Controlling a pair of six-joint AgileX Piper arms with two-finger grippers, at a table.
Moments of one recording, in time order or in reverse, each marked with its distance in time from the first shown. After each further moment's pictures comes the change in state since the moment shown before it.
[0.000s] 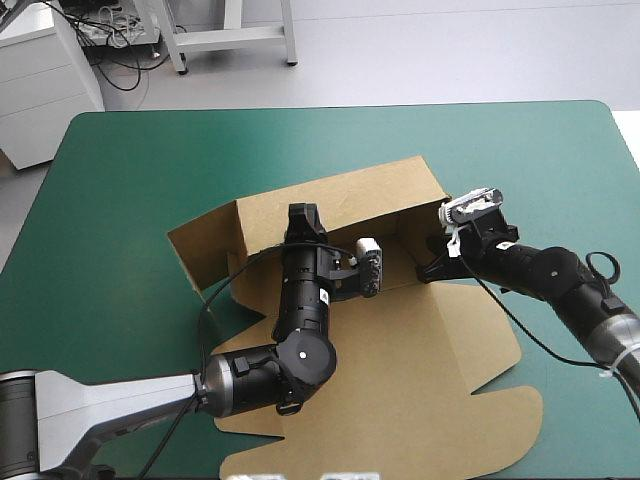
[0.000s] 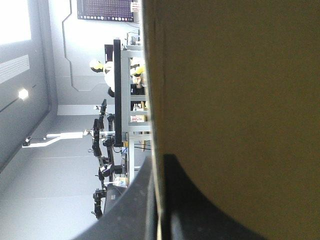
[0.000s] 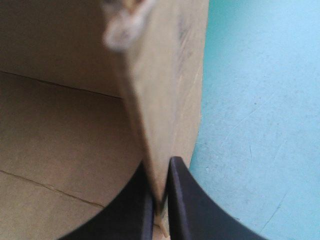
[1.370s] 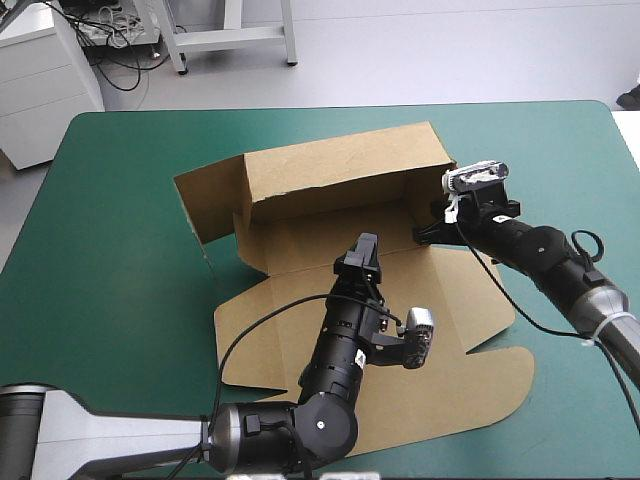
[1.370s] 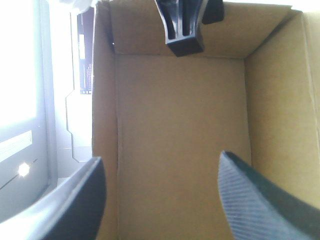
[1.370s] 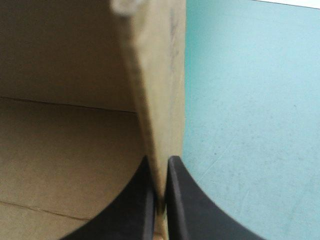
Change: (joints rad) left arm -0.227 0.000 -0.001 0.010 -0.022 0.025; right arm 0.005 0.109 -0.092 0.085 -0.173 -0.005
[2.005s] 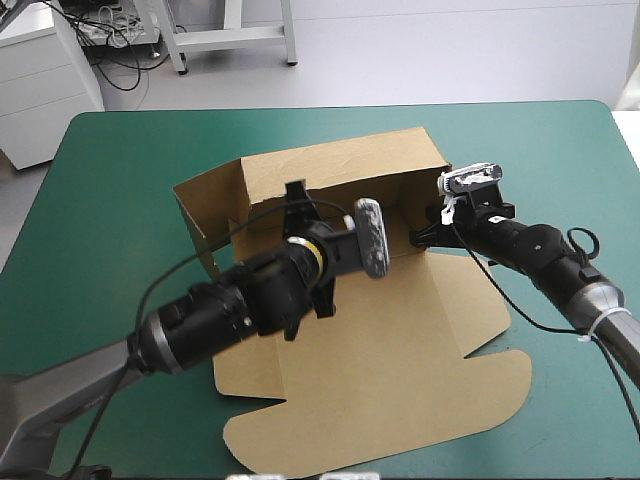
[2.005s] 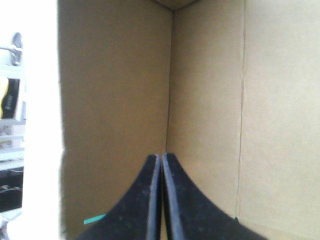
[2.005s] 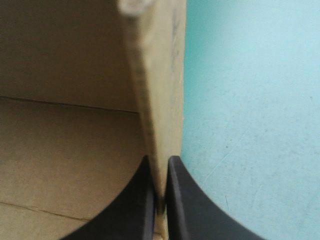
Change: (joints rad) left arm 0.324 -0.087 -0.446 -0.986 -0.027 0.707; right arm 0.000 0.019 -0.006 0.000 0.035 0.001
